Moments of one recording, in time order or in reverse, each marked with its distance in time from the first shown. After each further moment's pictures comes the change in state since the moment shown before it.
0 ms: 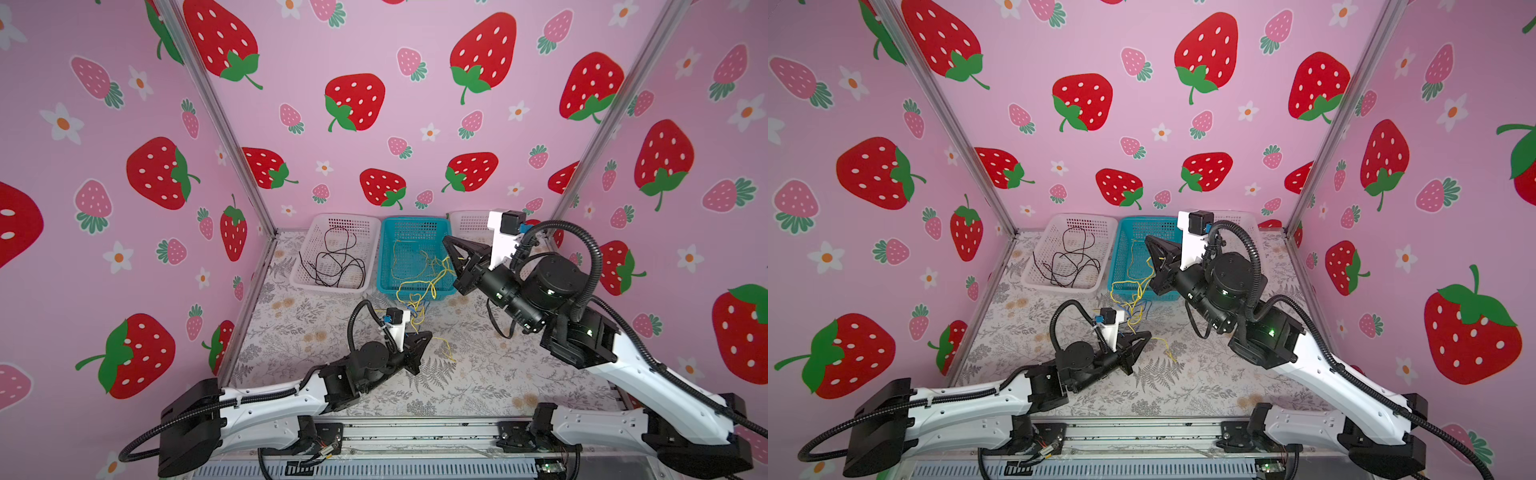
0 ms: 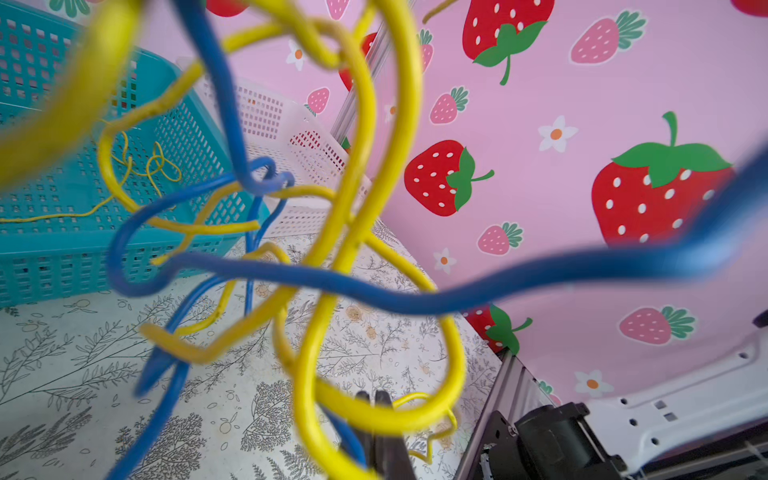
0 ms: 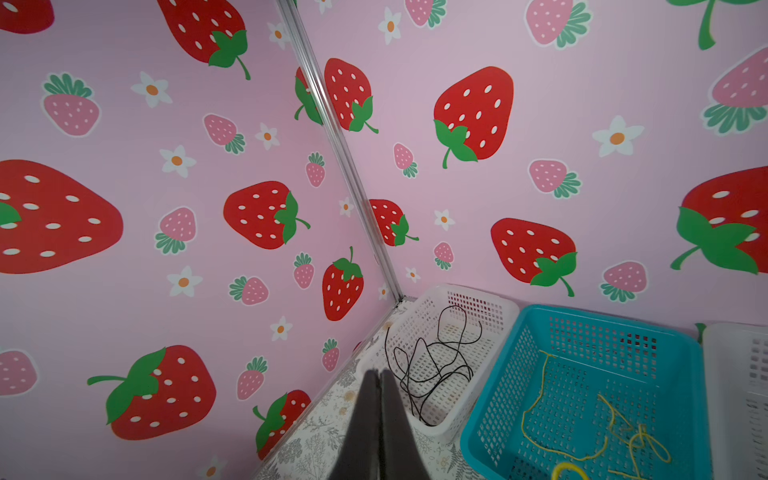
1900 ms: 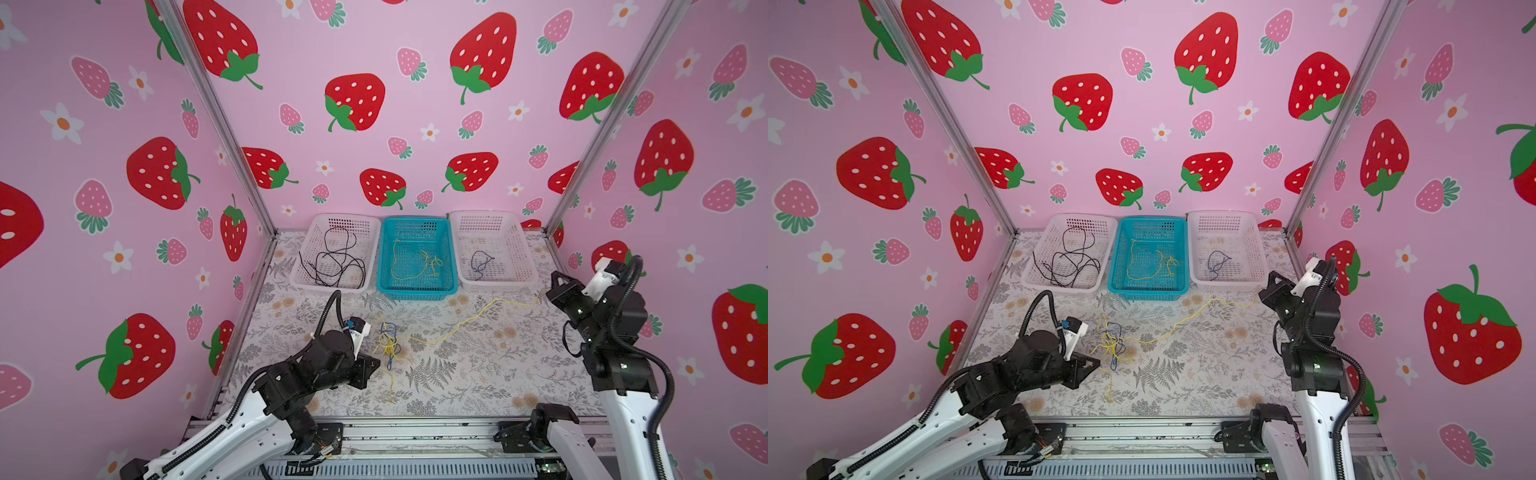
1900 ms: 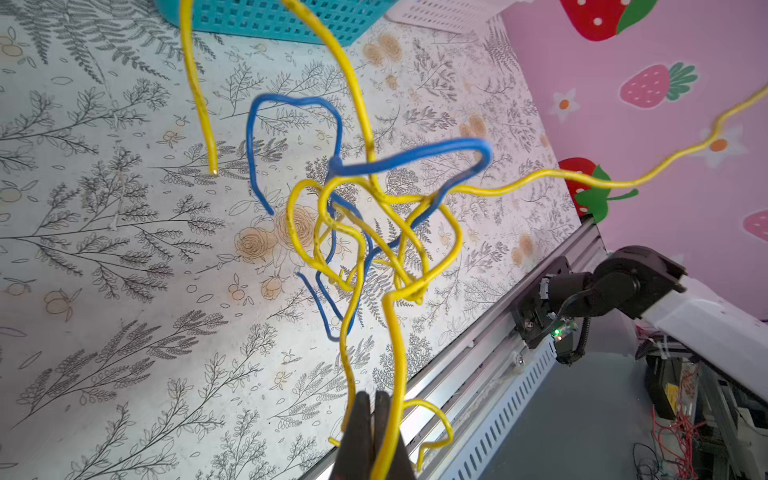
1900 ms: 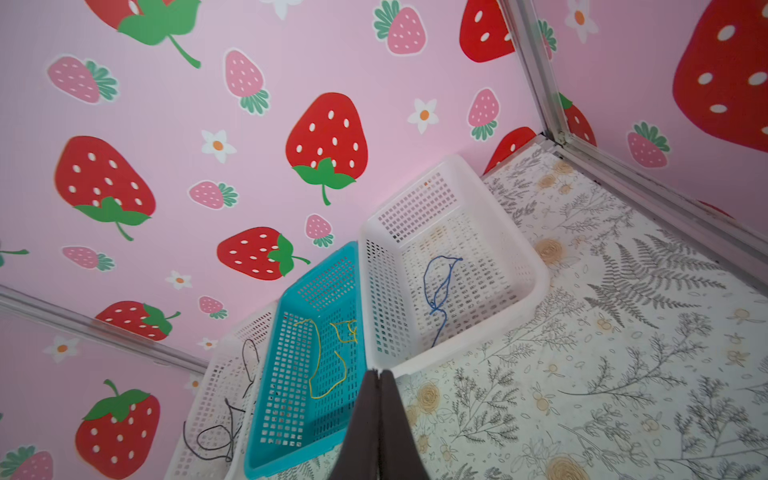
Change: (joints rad) left arm 0.321 -0.403 0.148 -1.142 0.370 -0.007; right arm -1.126 -0.430 -0.510 -0.236 -0.481 0.332
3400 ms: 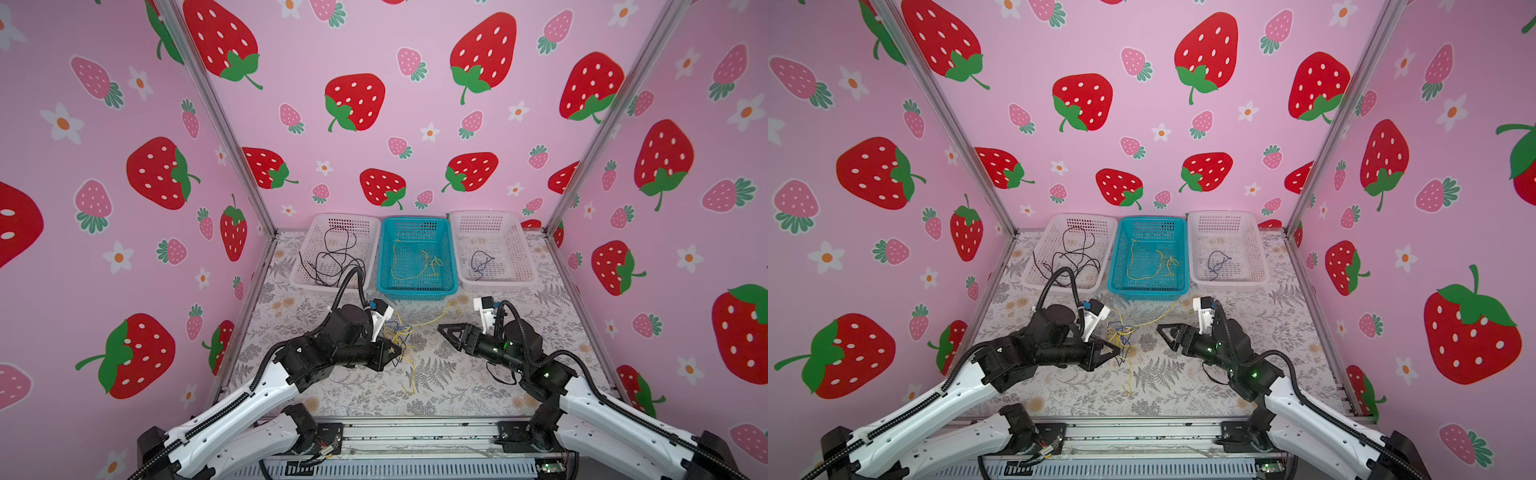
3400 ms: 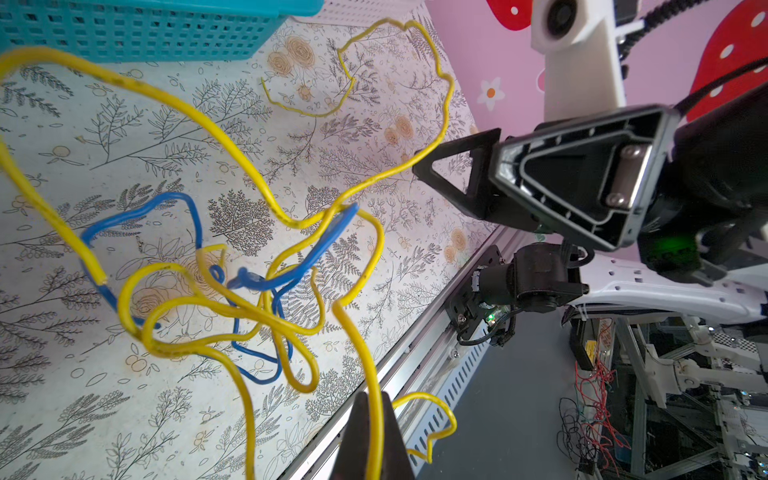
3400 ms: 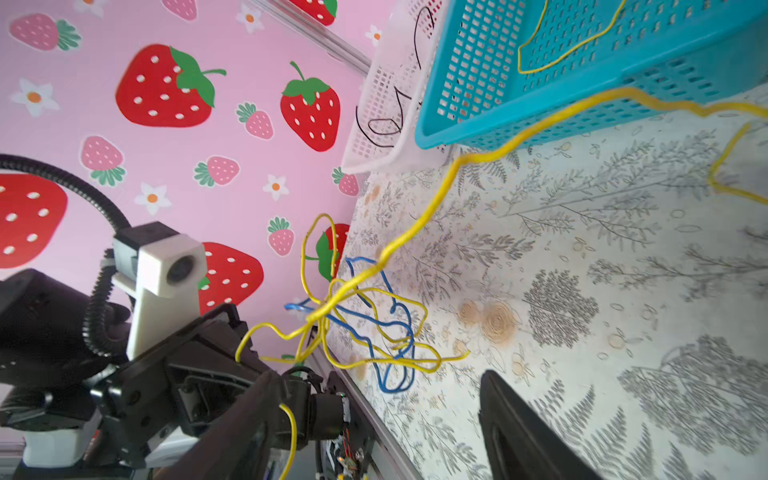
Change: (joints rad) left arm 0.021 0.251 0.185 0.097 0.196 0.063; right arm 0.846 0.149 -0.492 0.624 -0.103 0.384
